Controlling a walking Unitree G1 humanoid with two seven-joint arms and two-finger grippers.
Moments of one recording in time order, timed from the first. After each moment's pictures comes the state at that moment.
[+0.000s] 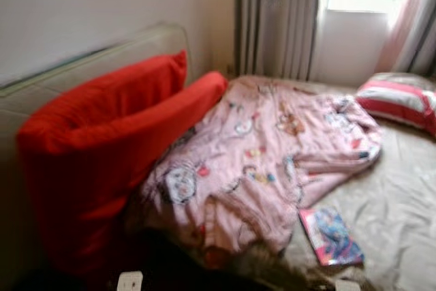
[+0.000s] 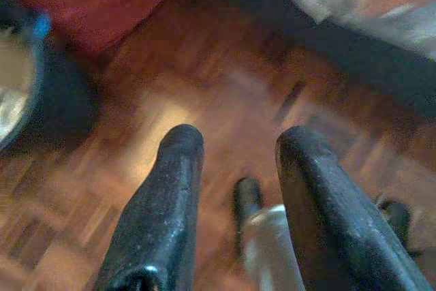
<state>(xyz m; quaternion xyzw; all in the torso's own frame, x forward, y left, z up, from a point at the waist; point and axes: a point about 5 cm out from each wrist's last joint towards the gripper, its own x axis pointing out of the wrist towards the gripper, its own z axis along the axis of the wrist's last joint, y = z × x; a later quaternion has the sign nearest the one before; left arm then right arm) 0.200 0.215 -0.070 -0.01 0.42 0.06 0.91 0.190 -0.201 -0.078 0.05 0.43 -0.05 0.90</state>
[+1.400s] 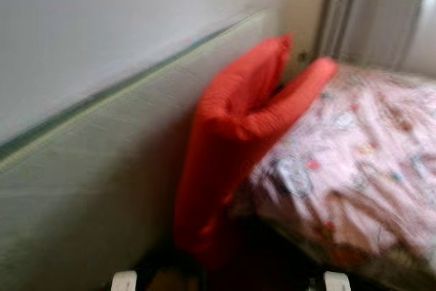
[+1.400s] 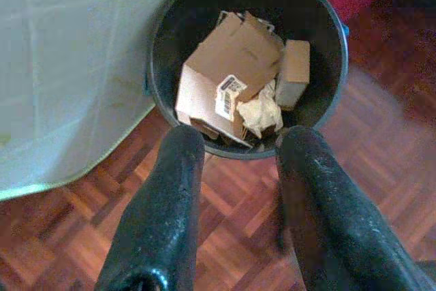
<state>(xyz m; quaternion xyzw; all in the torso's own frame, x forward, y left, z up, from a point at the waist) 0.206 0.212 -0.067 -0.02 0.40 0.06 0.91 0.191 -0.205 -0.076 0.05 0.42 -0.04 0.90</state>
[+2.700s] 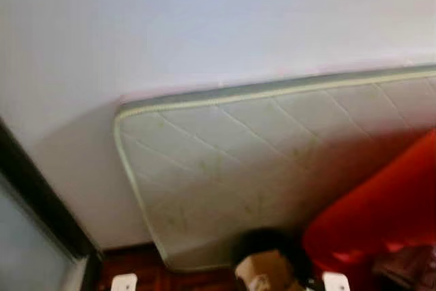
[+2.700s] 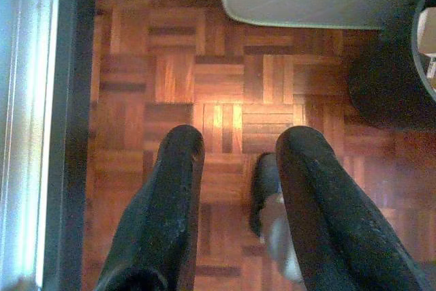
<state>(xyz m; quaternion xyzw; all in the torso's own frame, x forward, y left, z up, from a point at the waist) 0.202 0.207 -0.070 -0.03 0.41 0.06 0.91 0.188 -0.208 -0.077 0.05 0.42 -0.04 0.90</state>
